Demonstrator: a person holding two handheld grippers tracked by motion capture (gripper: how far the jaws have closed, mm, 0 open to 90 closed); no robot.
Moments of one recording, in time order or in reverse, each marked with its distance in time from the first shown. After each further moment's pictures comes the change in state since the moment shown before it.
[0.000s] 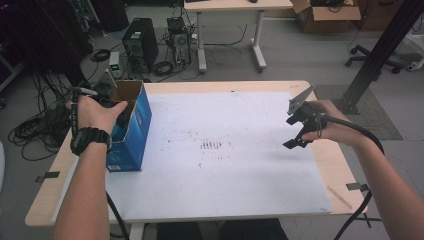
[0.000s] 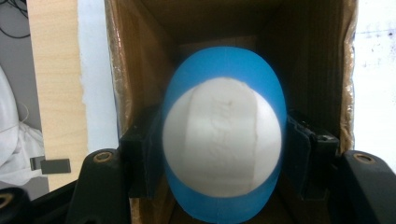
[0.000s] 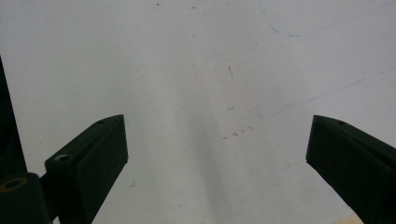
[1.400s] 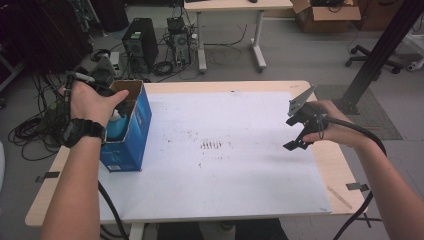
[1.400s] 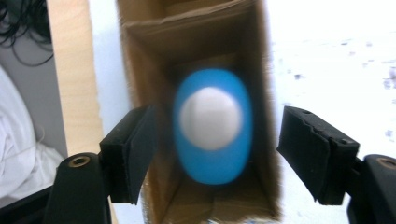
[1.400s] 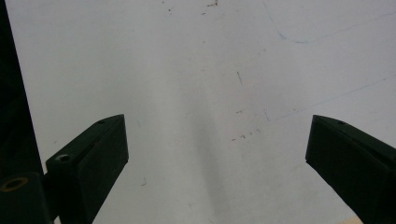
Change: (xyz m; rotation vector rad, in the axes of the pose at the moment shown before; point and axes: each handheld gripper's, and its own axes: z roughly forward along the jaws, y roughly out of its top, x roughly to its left) left arm -0.016 0.005 -0.054 -0.055 0.003 0.091; right arm 0.009 0.004 -0.007 -0.005 0.007 -0.014
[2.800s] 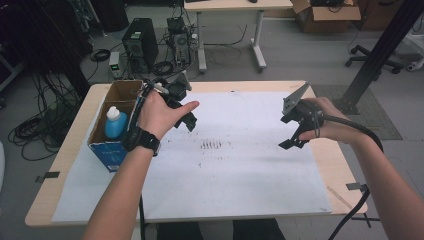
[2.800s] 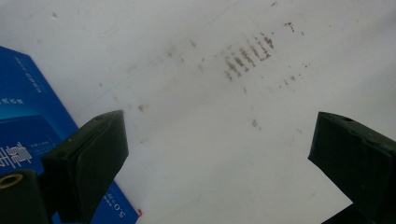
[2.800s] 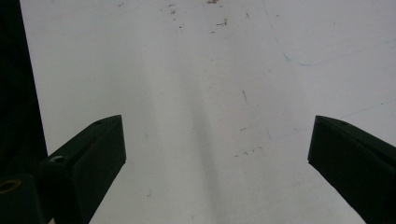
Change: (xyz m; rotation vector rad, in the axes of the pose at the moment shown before) left arm -0.145 0.015 0.038 0.012 -0.246 0.387; right arm 0.009 0.020 -0.005 0.001 0.003 -0.049
